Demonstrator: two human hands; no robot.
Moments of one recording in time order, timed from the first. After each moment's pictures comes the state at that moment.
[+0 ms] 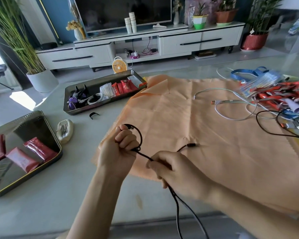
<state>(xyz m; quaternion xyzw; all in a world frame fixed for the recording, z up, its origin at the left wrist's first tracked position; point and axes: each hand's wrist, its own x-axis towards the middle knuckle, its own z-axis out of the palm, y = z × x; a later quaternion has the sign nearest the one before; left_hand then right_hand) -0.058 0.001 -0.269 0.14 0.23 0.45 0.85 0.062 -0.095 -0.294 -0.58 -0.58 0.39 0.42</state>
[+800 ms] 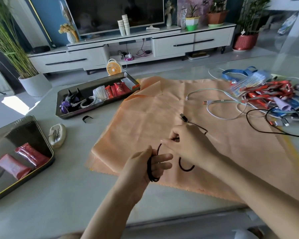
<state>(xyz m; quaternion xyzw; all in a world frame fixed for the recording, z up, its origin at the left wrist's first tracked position) -0.030 -0.040 -0.292 0.40 0.39 0.29 0.78 0.118 -0.071 -0.280 -0.74 -0.59 0.11 0.32</state>
